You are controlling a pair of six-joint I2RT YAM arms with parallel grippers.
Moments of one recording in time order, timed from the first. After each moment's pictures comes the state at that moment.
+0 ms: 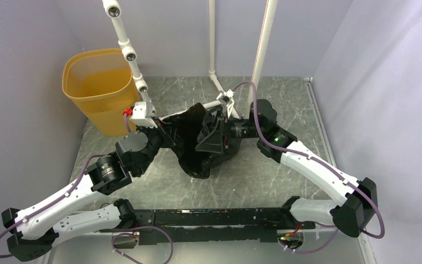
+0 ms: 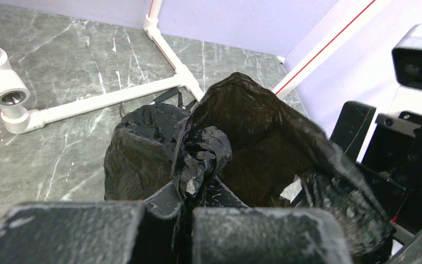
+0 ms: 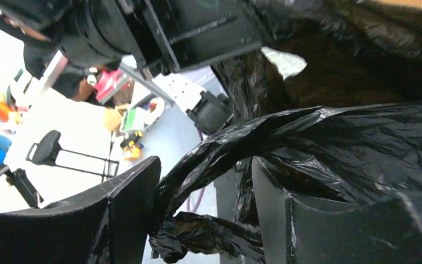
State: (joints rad) left arm -0.99 0.81 0.95 -0.27 -0.63 -0.57; right arm 0.72 1.19 1.02 0.12 -0.85 0.64
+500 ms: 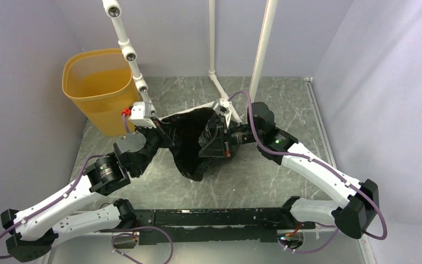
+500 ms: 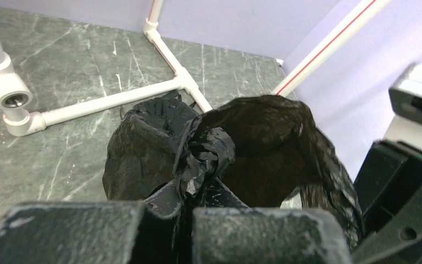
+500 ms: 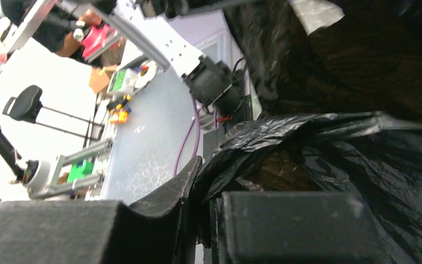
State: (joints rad) left arm -0.99 0.79 0.95 -0.27 -0.64 -0.57; right arm 0.74 1.17 1.01 -0.06 -0.95 0.39
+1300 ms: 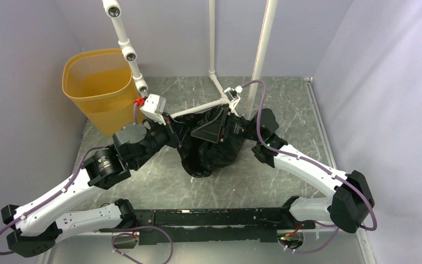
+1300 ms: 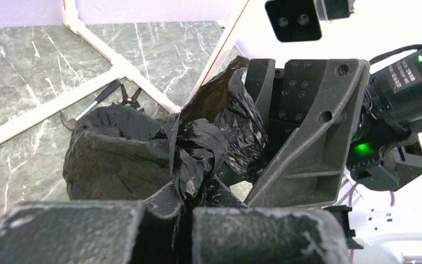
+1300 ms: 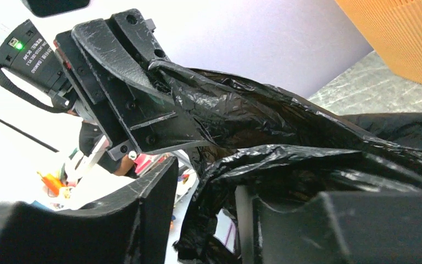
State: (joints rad) left arm -0.99 0.88 1.11 -0.33 -0.34 -0.47; right arm 0.73 1.24 0.86 0.64 -0.69 0.99
